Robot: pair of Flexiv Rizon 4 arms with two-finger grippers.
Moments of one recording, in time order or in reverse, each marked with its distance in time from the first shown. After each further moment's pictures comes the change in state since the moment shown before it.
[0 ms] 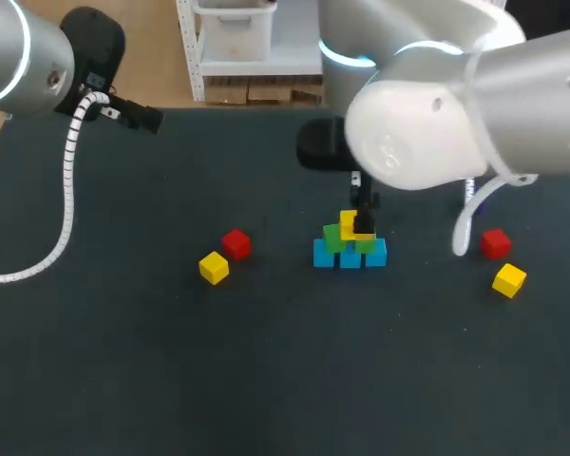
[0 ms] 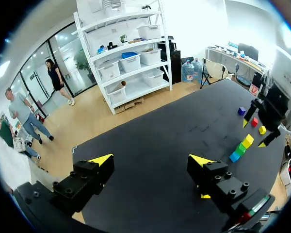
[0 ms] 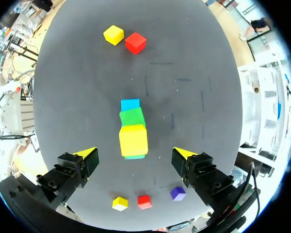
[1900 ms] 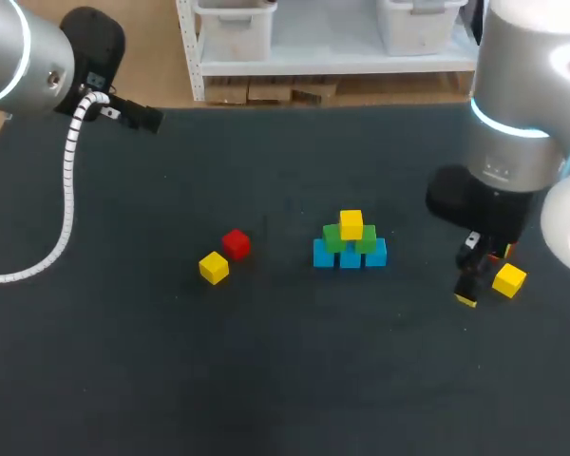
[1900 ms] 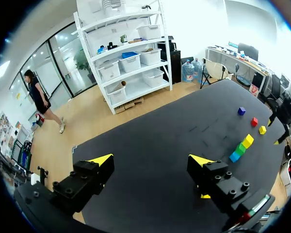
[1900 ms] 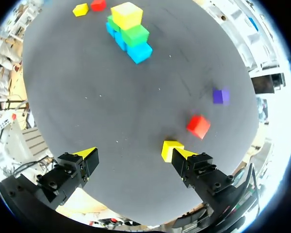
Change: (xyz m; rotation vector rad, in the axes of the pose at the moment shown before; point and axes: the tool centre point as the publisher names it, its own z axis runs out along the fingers) left arm 0.000 0.000 0.000 0.000 0.000 0.000; right arm 0.150 0.089 0.030 -0.027 0.025 0.558
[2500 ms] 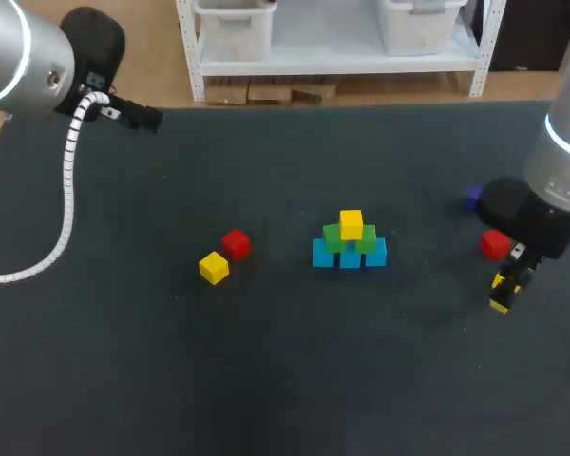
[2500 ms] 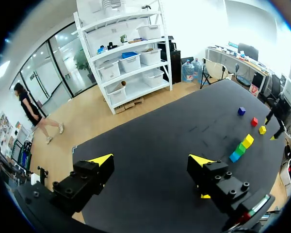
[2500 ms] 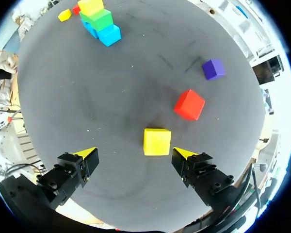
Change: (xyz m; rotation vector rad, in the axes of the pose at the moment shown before) left arm 0.000 0.000 0.000 0.000 0.000 0.000; right arm 0.029 -0.039 0.037 -0.022 -0.103 0.047
